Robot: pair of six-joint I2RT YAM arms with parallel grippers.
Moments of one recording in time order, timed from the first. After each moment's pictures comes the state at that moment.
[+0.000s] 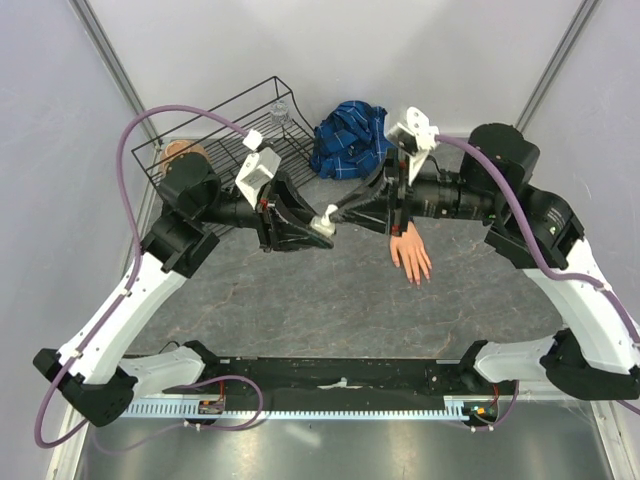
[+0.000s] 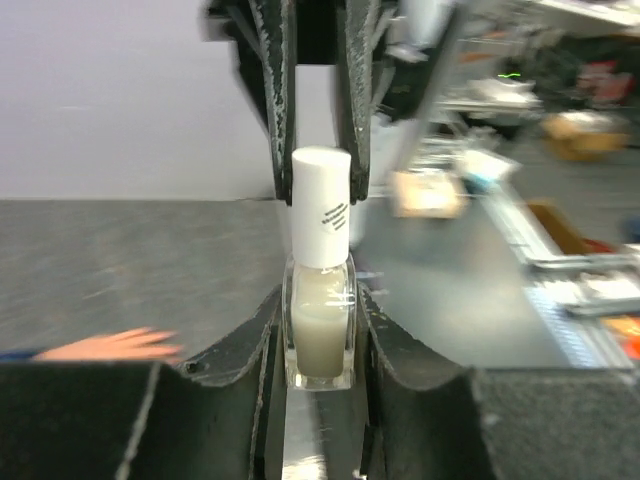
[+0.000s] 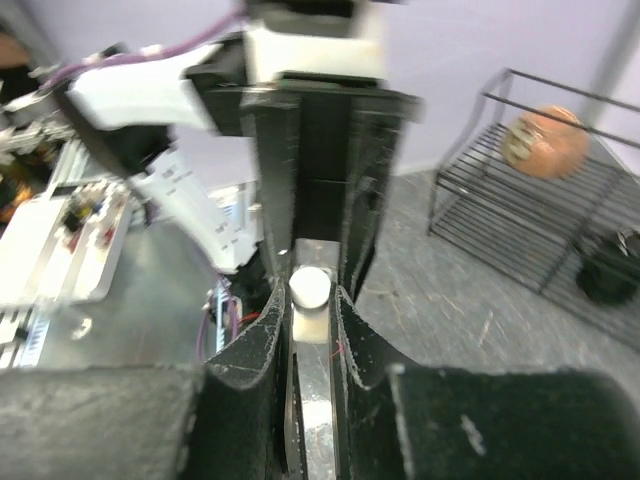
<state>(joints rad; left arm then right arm) -0.63 1.10 1.34 -0.09 1.06 -0.24 0.85 1.29 1.92 -0.70 -0.55 0.11</state>
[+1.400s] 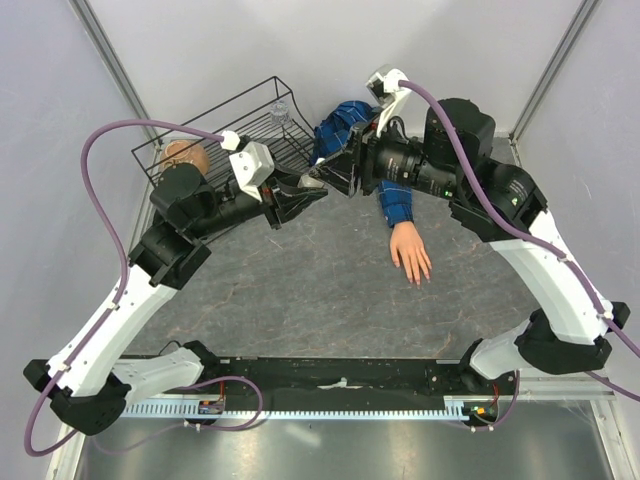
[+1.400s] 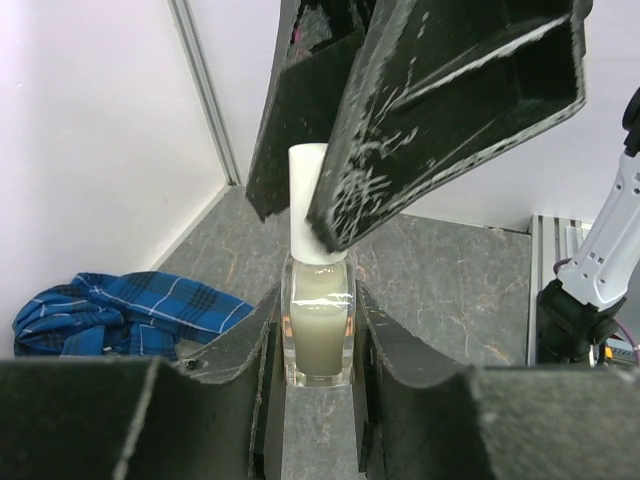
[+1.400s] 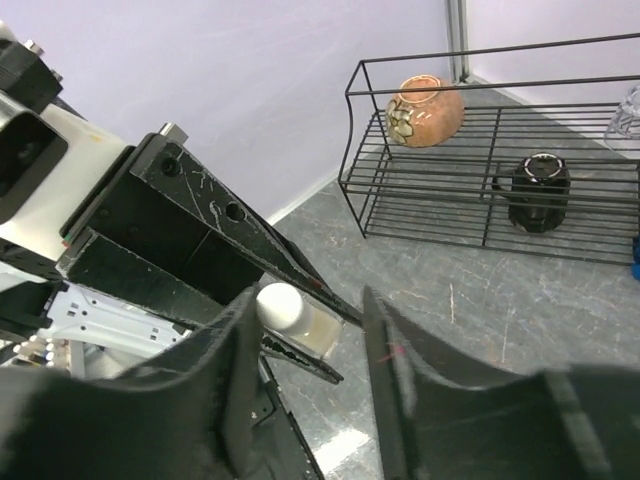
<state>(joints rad) -0.67 1.05 1.33 -0.13 0.53 0.05 0.85 1.45 2.09 -0.73 -0.20 0.33</state>
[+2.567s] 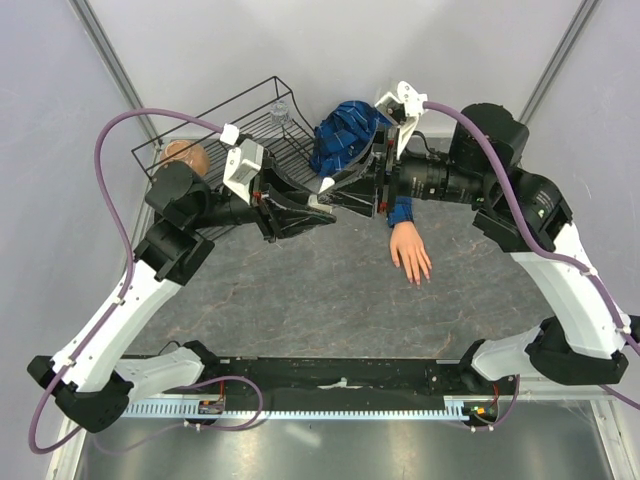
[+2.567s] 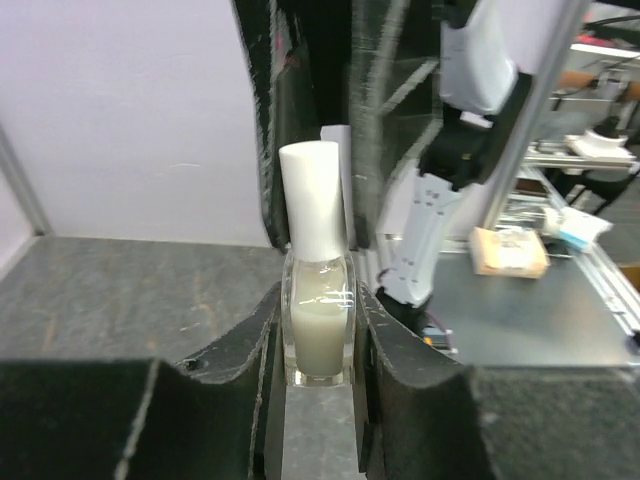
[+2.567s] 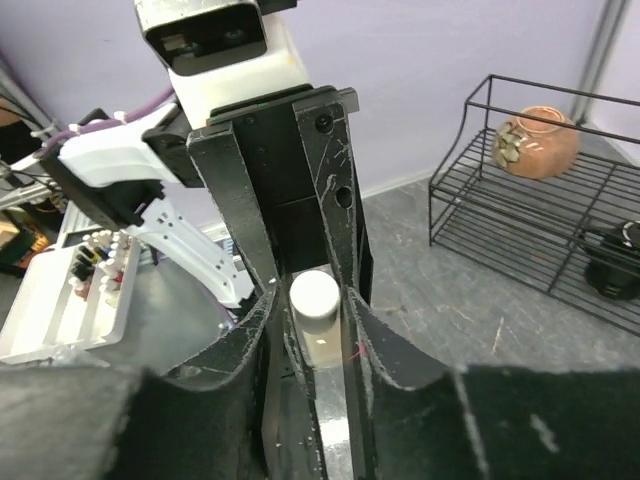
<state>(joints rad) -0.64 1.07 1.32 0.06 0.91 -0.28 0.84 1.38 2.06 -0.70 -0.55 0.21</state>
